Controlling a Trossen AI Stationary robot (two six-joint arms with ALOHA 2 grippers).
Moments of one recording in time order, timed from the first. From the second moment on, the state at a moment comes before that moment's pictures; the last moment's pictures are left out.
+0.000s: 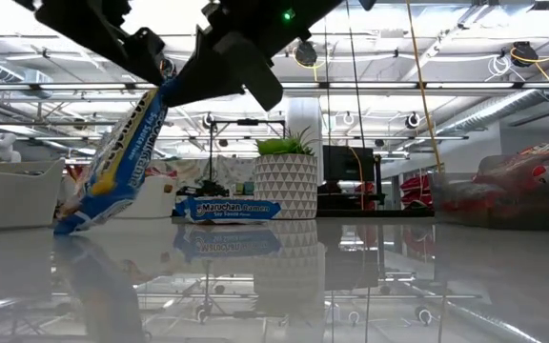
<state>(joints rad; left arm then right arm) -0.16 1.11 0.86 -0.57 0.02 0.08 0.24 2.01 1.46 -0.05 0.39 -0.58</state>
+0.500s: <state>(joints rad) -0.08 1.24 0.86 -0.66 0.20 0.03 0.24 2.01 1.46 -0.01 0.39 -0.61</state>
